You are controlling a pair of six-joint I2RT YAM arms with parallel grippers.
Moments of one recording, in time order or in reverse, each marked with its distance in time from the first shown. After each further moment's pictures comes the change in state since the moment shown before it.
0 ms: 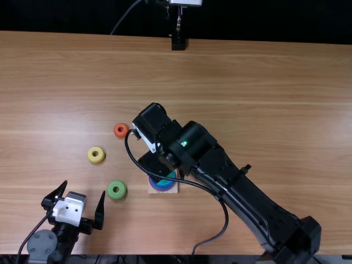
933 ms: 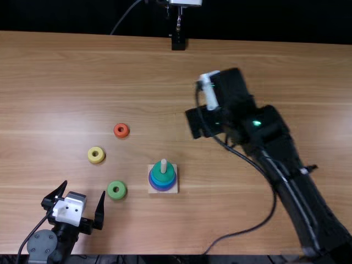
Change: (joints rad) left arm 0.000 0.000 0.000 0.000 0.000 0.000; right arm -0.404 -0.231 -0.209 0.326 0.003 -0.003
